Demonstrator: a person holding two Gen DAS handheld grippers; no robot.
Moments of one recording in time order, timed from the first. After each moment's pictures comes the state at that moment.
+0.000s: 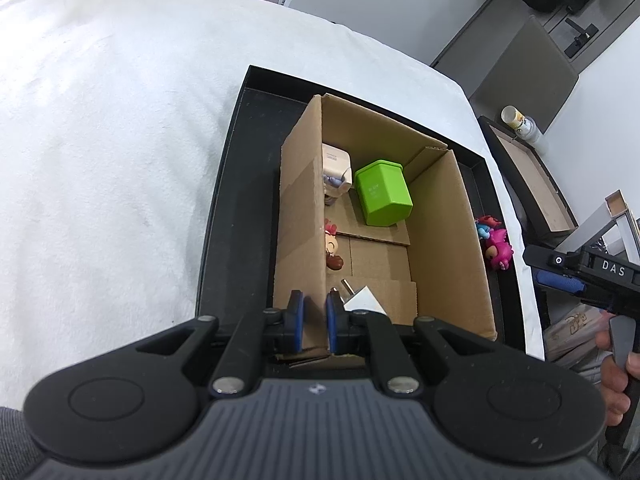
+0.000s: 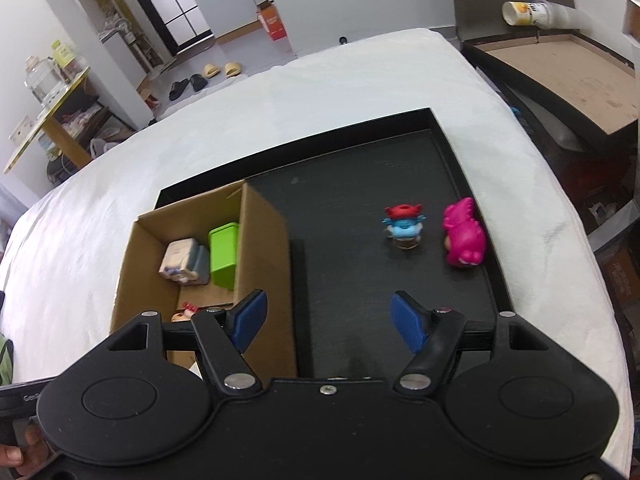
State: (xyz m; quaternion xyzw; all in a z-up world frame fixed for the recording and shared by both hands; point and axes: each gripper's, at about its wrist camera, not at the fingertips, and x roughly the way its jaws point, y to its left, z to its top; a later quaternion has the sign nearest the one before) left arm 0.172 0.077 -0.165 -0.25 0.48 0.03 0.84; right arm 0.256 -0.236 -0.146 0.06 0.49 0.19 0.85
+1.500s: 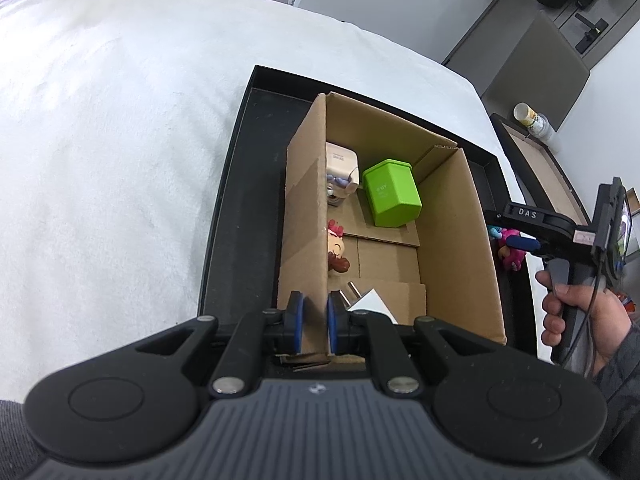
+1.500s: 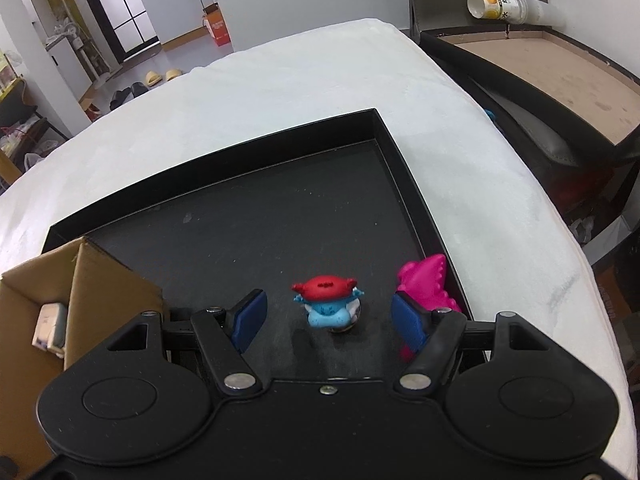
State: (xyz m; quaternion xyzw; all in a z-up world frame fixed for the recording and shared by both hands) left arm 0.176 0.070 -0.165 -0.24 0.49 0.05 0.84; right arm 0.342 -0.231 -0.222 0.03 0.49 0.11 0.87
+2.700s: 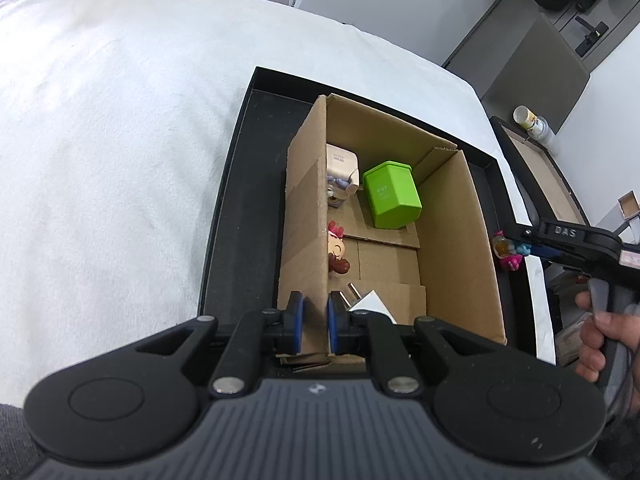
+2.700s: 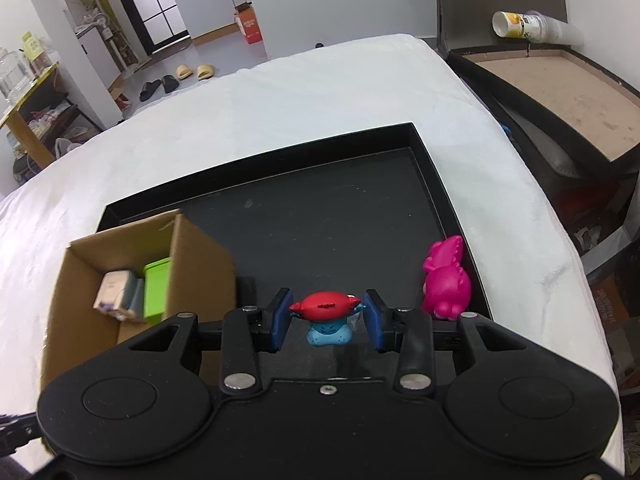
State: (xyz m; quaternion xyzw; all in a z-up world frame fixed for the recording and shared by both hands) left arm 0.175 0.072 -0.166 -0.24 0.48 0.05 0.84; right arm 0.299 -0.219 -0.172 0.02 0.48 0.15 0.86
